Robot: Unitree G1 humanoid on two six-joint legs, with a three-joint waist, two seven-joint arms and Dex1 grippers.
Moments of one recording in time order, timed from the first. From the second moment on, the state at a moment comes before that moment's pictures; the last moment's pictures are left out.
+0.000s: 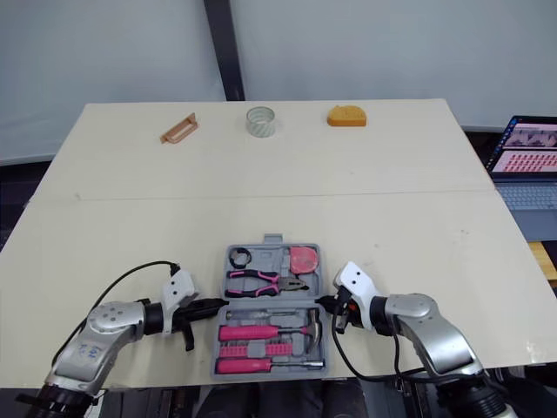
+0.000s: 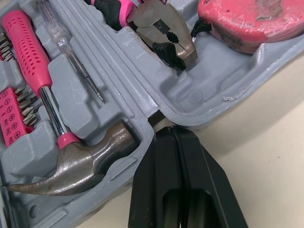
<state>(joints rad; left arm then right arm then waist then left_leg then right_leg) 0.02 0.59 -0.06 -0.11 -0.18 0.31 -0.88 -0.09 -0.59 0.19 -0.23 0.25 0.59 0.88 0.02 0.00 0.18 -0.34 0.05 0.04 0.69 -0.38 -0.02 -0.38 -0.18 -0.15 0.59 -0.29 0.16</state>
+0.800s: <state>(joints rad) 0.05 0.60 -0.06 -0.14 -0.19 0.34 -0.87 -0.07 -0.59 0.19 -0.25 0.25 0.60 0.88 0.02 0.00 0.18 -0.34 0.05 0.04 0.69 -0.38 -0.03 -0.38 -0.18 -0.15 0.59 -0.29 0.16</state>
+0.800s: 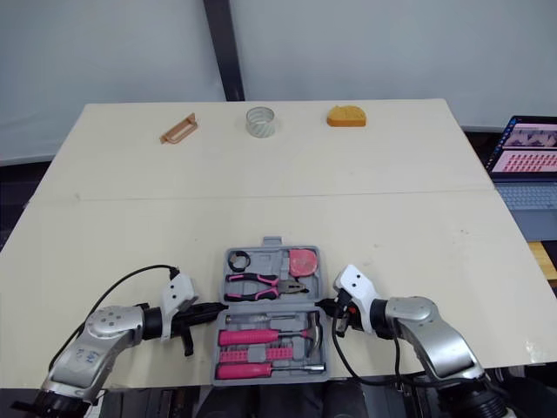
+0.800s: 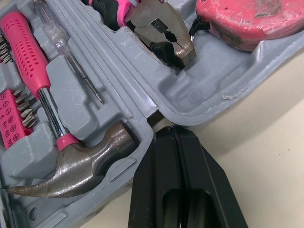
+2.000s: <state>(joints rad) 0.24 0.81 0.00 -0.39 -0.35 0.43 -1.03 -0.46 -0.54 -0.03 0.09 0.59 1.17 0.88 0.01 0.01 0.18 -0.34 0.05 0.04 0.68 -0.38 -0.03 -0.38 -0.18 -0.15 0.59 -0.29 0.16</state>
